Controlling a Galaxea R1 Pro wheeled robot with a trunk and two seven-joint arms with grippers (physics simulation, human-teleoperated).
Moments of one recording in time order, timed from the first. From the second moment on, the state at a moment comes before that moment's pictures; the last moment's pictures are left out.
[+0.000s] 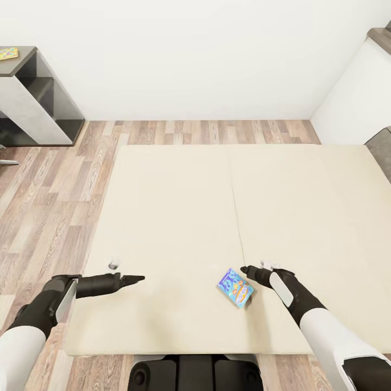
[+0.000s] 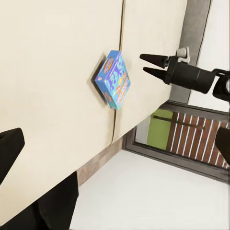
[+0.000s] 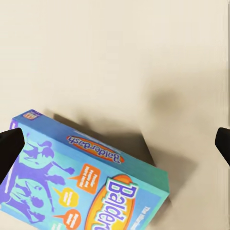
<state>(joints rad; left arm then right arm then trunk) -0.69 0.28 0.08 -0.73 0.11 0.75 -1.28 -0.81 -0.09 0.13 -0.54 -0.57 0.45 -0.04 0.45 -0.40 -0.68</state>
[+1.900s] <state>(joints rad) -0.69 0.29 0.08 -0.73 0.11 0.75 -1.26 -0.81 -0.09 0.13 -0.54 -0.57 0.48 -0.03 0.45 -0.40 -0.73</state>
